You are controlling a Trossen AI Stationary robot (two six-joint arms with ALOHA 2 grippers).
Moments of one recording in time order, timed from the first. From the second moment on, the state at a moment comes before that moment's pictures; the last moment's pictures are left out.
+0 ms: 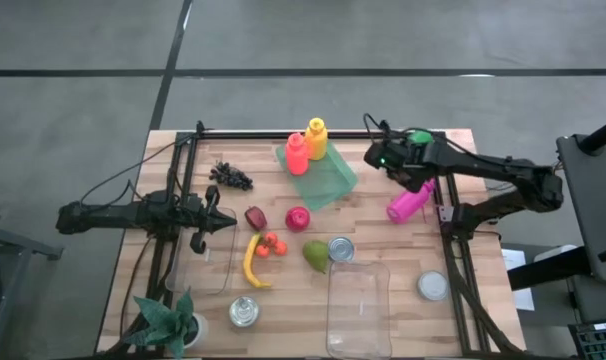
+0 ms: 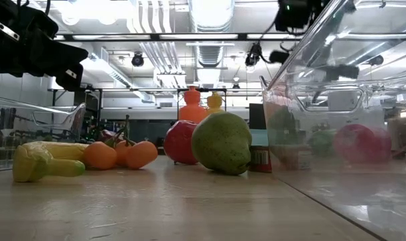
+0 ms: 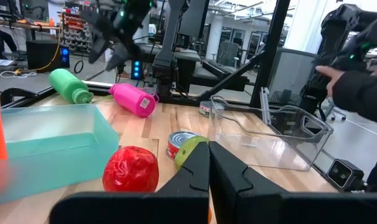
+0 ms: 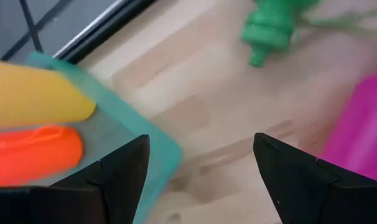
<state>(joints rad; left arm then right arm) 0.00 0.06 0.00 0.04 0.12 -0.15 -0.37 1.27 0.98 -0.90 0.36 1.70</state>
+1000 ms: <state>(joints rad) 0.00 0.06 0.00 0.04 0.12 -0.15 -0.38 1.26 0.85 -0.82 0.53 1.75</state>
